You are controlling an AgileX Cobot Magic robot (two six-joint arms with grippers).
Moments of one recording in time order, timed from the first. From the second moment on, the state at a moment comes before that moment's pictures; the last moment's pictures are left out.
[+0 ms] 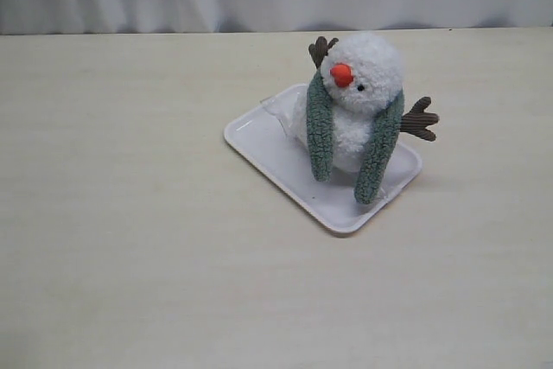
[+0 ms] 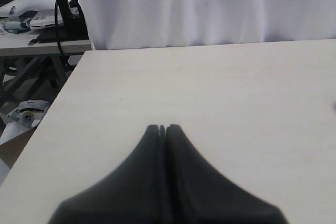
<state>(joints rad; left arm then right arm) 0.02 0.00 0.00 0.14 0.32 -0.08 0.57 0.33 -0.79 0.25 0.45 -0.28</state>
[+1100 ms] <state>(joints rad) 0.02 0.00 0.00 0.14 0.32 -0.08 -0.04 0.00 -0.30 0.12 -0.01 -0.17</state>
